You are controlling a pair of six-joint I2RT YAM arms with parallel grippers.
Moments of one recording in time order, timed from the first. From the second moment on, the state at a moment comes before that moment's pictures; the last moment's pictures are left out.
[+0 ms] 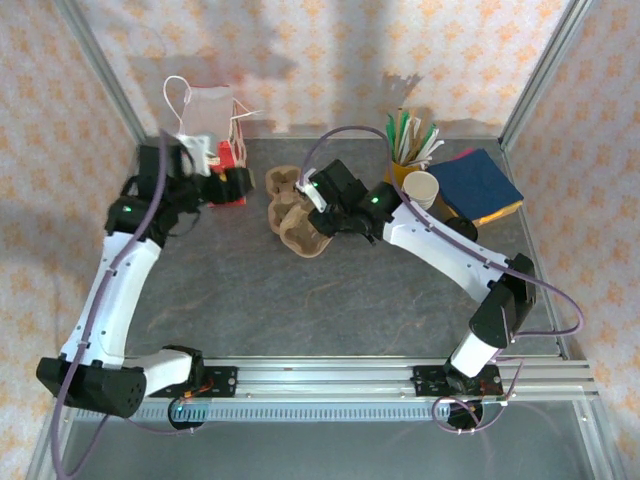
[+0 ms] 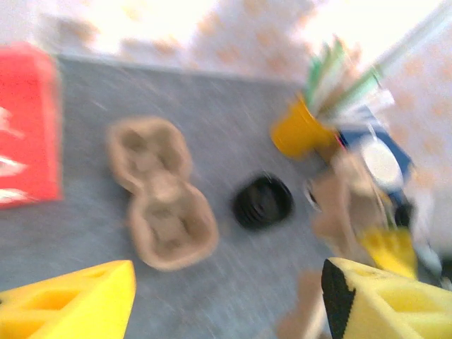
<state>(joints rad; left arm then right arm) -0.06 1.20 1.41 -0.76 0.34 -0.32 0.83 1.65 1.62 -0.86 0.16 -0.06</state>
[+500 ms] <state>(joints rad) 0.15 1.80 2.19 -0.96 -0.02 -0.31 0.83 1.60 1.53 -0.86 0.10 -0.02</state>
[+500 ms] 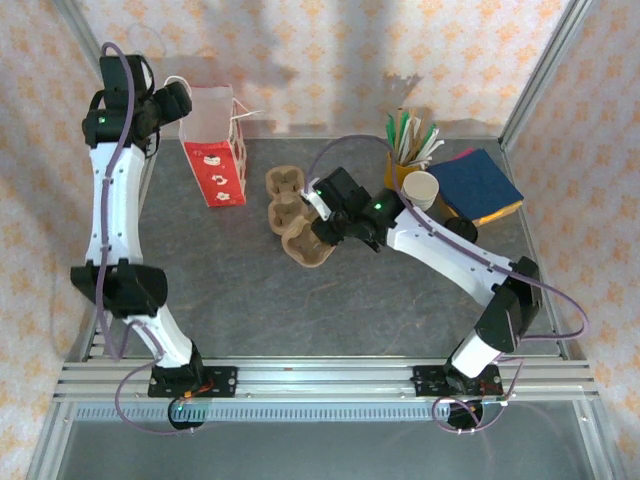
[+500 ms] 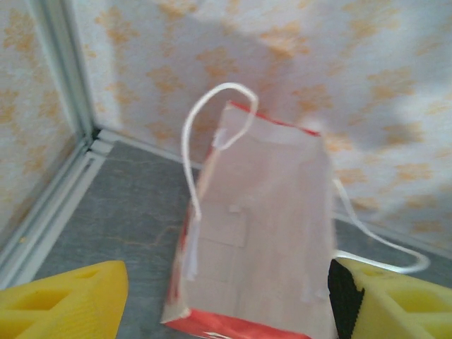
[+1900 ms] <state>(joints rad) 0.18 2.17 2.40 -1.04 0.08 -0.18 0.84 1.57 1.51 -0.85 0.01 0.02</state>
